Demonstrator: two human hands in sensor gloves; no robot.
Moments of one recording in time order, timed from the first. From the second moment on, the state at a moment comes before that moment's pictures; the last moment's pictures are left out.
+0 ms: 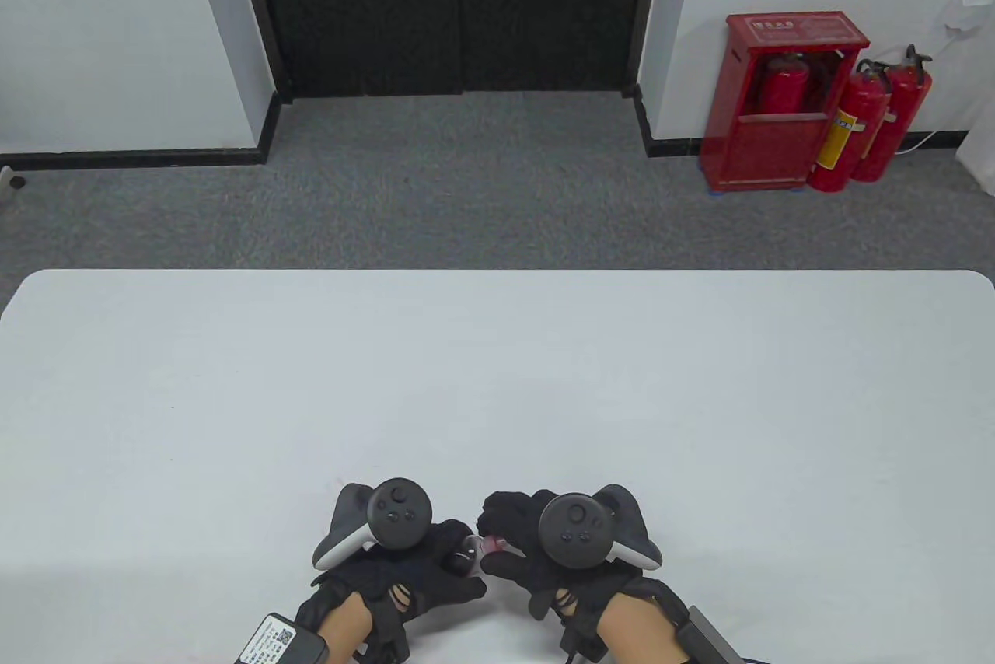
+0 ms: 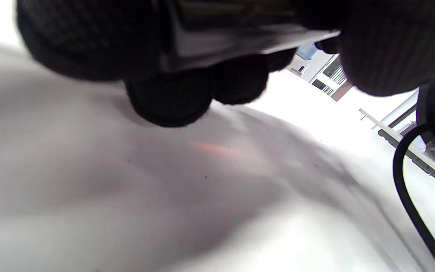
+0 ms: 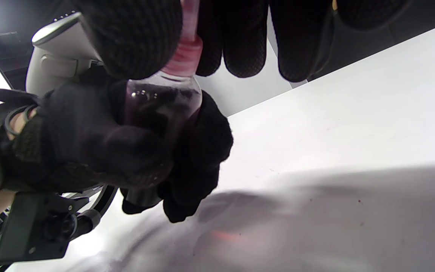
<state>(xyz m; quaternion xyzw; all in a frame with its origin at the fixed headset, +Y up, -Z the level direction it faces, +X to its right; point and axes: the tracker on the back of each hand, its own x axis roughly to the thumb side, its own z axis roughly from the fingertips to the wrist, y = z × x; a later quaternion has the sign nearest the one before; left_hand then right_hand) -0.152 -0.756 -0.325 -0.19 -0.22 0.22 0.93 0.059 -0.714 -0.305 0.33 0.04 0.90 0.28</state>
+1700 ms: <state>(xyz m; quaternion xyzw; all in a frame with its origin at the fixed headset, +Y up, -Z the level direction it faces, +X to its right) -0.144 -0.748 -0.316 -0.12 -0.24 0.21 0.94 0.049 -0.703 -0.292 0.26 -0.03 0.94 0.21</state>
